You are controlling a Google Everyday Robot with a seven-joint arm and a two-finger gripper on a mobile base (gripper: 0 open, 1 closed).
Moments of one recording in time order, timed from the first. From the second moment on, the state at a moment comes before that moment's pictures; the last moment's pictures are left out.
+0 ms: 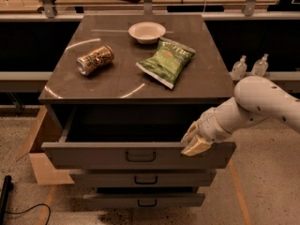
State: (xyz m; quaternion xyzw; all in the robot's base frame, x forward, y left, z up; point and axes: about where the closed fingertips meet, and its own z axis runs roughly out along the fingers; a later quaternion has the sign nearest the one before) arm 0.512 -0.126 0.684 -0.68 0.66 0.17 0.26
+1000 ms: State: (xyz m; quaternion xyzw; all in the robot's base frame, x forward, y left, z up) arm 0.434 -0.150 0.742 -0.66 0.68 0.22 0.22
